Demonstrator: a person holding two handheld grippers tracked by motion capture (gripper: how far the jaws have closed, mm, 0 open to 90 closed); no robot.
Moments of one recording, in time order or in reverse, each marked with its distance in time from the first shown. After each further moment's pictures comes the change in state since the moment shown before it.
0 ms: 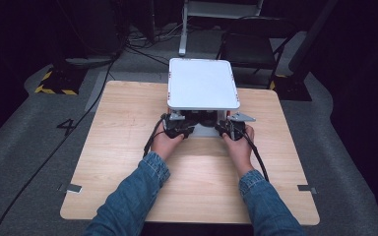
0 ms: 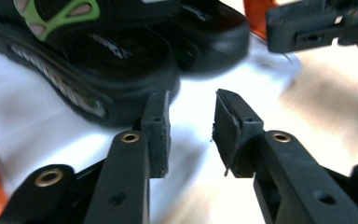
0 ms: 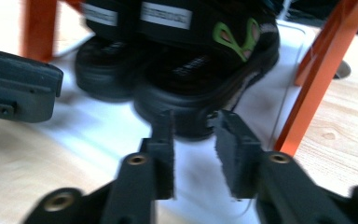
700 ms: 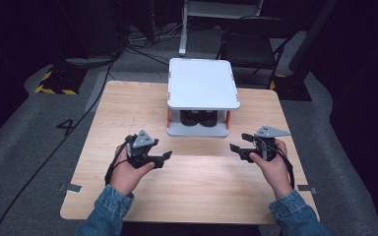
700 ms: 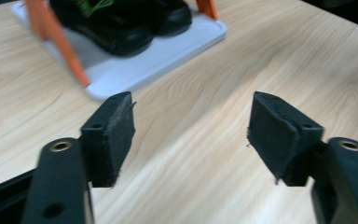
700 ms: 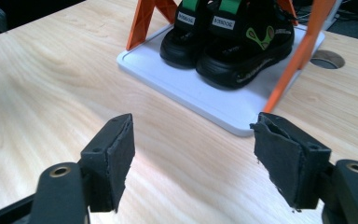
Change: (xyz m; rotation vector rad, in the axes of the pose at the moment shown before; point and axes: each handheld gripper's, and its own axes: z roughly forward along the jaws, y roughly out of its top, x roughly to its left) left arm -0.045 -0.047 -0.160 -0.026 0.063 0.022; right arm -0.001 -0.004 -0.128 0.028 0.175 -0.054
